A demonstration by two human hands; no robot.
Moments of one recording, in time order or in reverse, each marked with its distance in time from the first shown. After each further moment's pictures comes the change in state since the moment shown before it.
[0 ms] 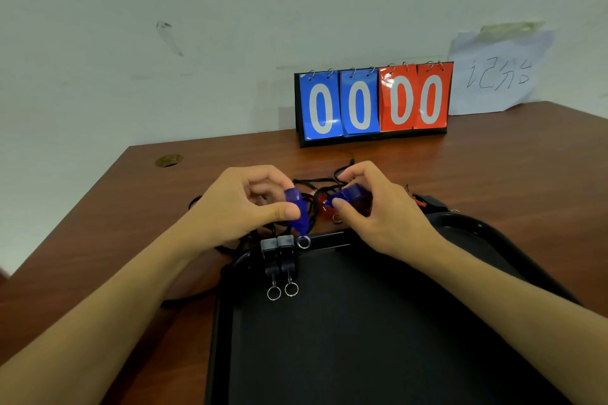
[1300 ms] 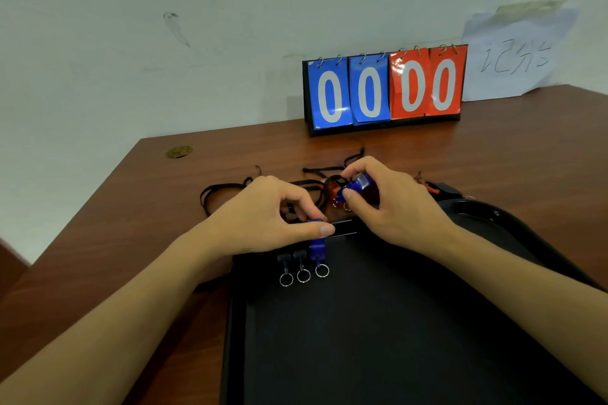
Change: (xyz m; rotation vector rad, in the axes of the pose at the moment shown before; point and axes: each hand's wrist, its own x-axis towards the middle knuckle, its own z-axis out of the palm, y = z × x) left_hand -0.005 0.006 0.019 0.387 -0.179 -0.056; right_hand 0.000 -0.001 0.003 -0.137 -0.016 -0.066
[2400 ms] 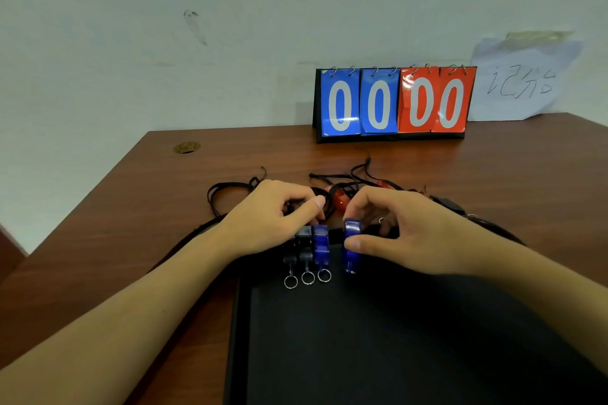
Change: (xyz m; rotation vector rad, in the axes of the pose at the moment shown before) left_hand -0.001 -0.016 0.008 -0.058 0.146 0.053; right_hand -0.014 -0.028 -0.039 0.105 -0.403 -0.098
